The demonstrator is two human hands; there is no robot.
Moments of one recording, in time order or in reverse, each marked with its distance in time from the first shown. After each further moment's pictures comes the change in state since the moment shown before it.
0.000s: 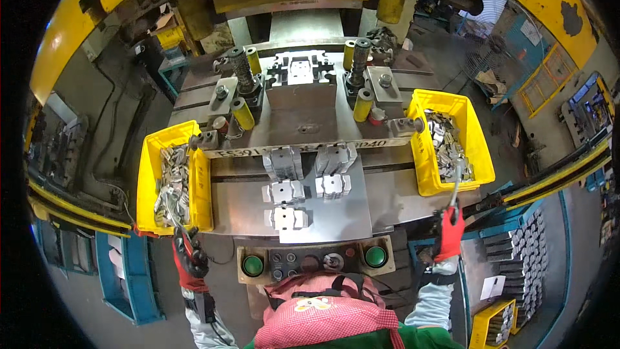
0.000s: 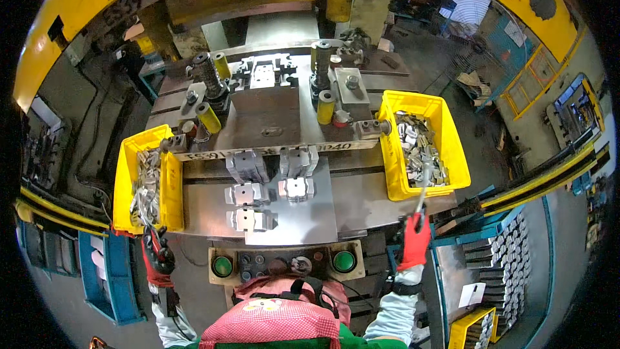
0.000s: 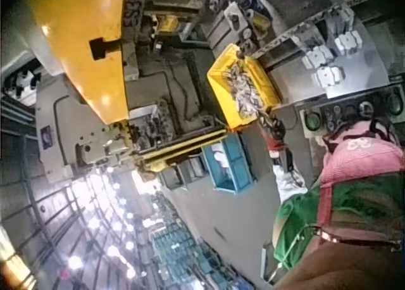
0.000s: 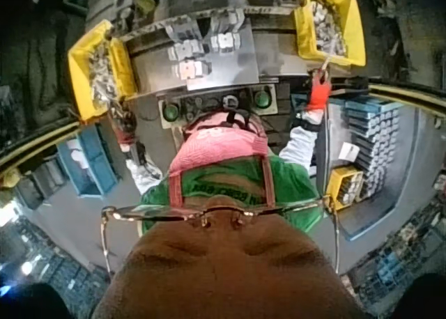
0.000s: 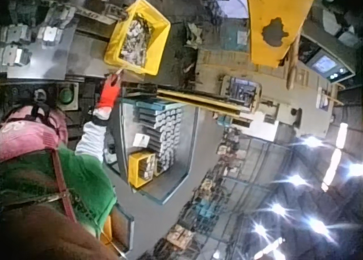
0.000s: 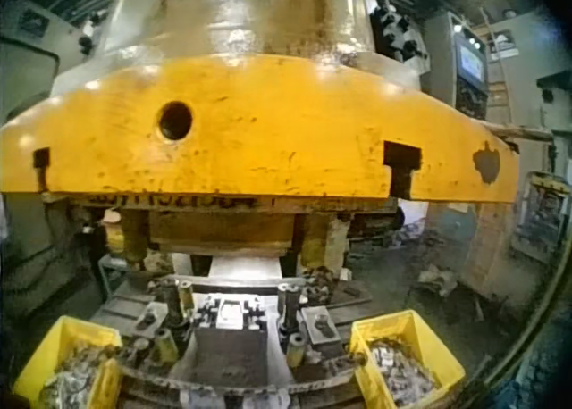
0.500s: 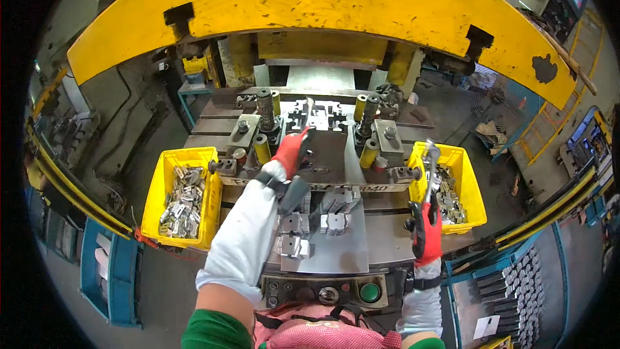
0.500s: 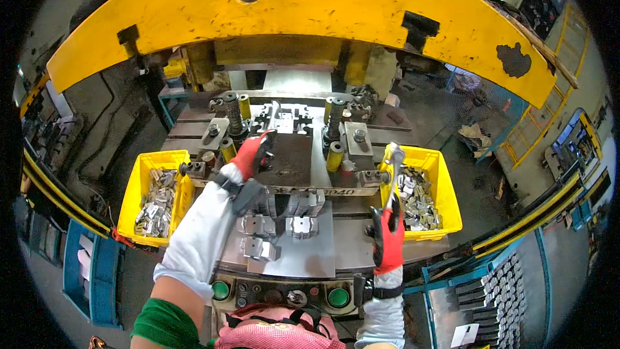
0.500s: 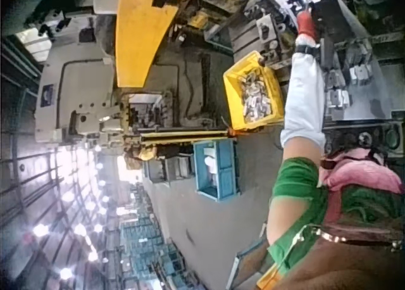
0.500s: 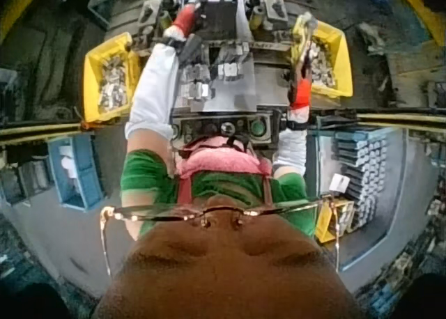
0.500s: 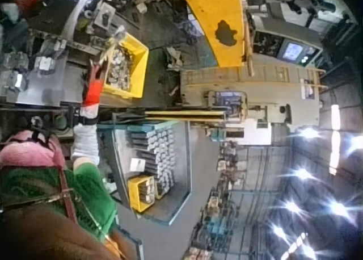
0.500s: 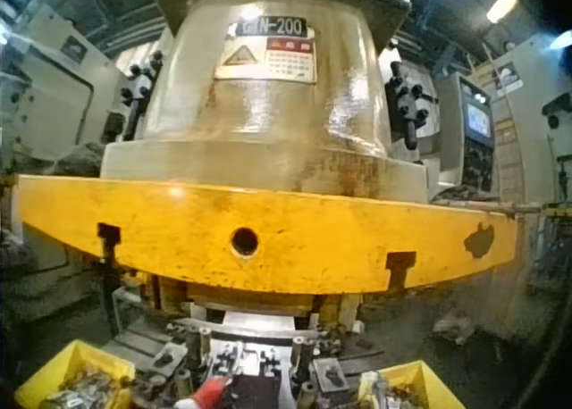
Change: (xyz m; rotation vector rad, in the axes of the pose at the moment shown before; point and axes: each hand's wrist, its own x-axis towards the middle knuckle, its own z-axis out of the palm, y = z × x) left_hand 0.180 -0.025 0.287 0.594 -0.682 0.295; right_hand 0.019 -0.144 0.060 0.712 -0.270 0.040
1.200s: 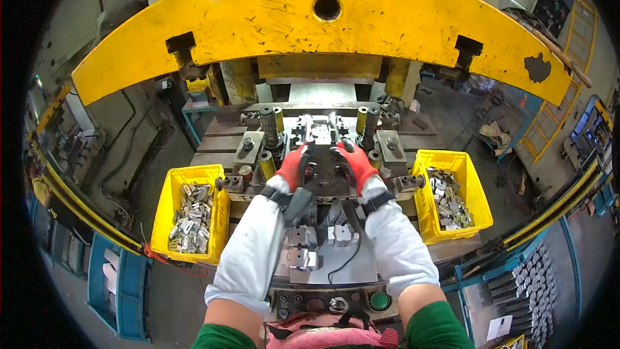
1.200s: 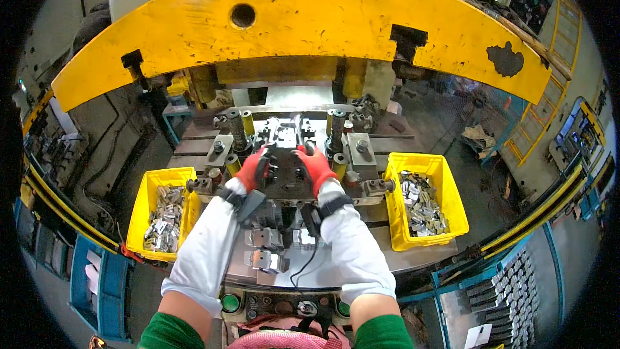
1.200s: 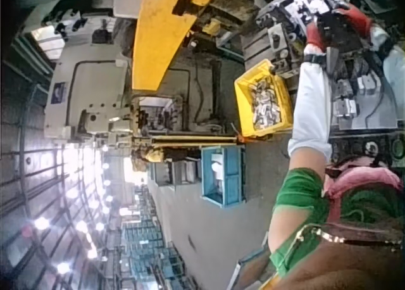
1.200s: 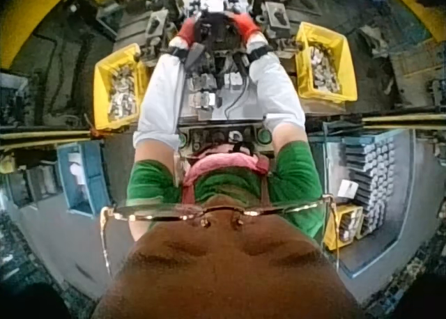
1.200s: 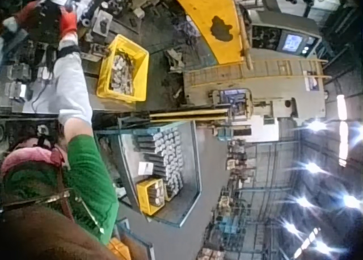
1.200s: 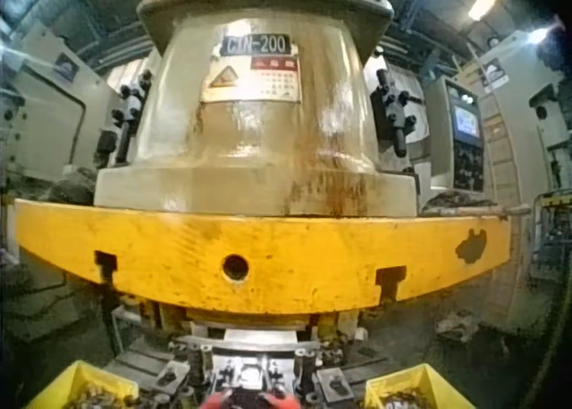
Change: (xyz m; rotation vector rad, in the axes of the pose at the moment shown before) left_hand -0.013 0.020 0.012 -0.118 -0.103 0.119; right_hand 0.149 0.063 0.189 0.040 -0.515 0.073
